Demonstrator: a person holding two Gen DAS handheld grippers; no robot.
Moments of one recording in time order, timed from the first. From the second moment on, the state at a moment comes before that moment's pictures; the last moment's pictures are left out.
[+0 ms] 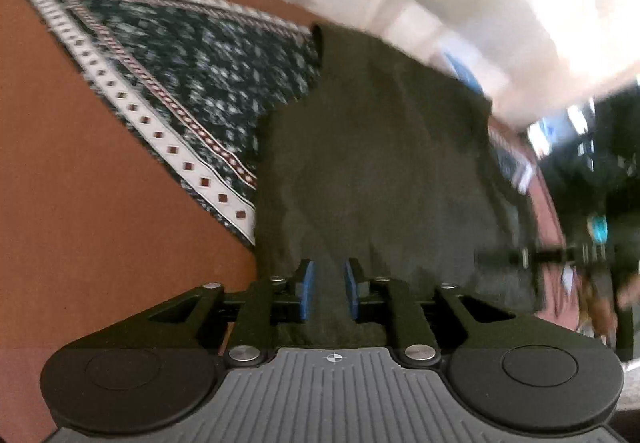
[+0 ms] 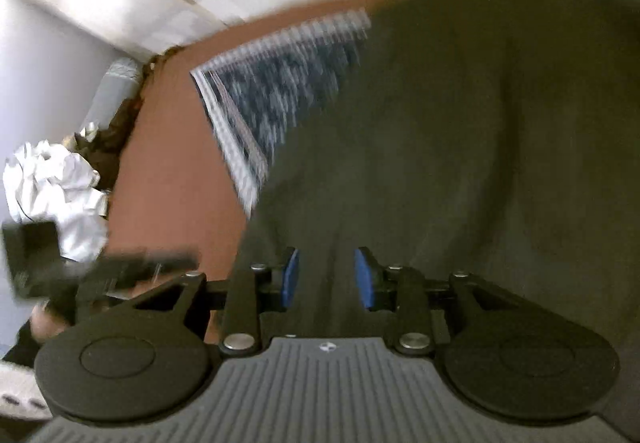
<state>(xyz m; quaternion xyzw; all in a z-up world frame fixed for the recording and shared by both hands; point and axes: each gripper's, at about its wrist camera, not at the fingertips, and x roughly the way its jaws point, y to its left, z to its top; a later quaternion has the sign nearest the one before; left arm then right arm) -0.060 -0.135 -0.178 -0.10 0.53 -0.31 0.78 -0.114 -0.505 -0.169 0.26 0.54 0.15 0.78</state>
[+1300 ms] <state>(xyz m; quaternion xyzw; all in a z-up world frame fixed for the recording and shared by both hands) -0.119 -0.166 -0.183 -0.08 0.53 -0.25 0.81 -0.254 -0.502 -0.180 0.26 0.45 0.11 0.84</state>
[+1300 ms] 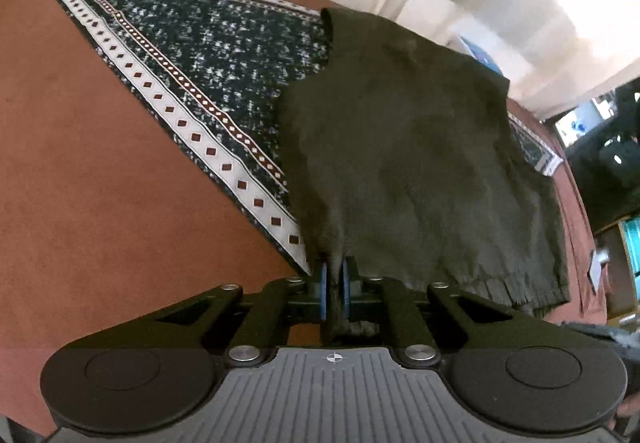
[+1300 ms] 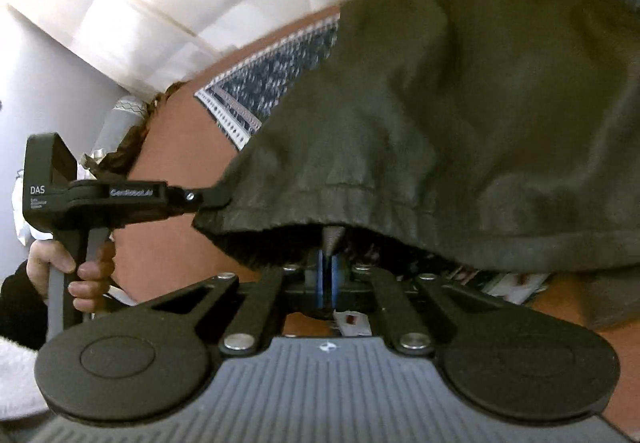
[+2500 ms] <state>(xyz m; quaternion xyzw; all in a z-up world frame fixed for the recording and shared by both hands) -0.090 -0.191 -0.227 -0.05 0.58 -0.19 0.79 -0.290 -0.579 -0.292 0.60 0.42 -0.08 0.67</state>
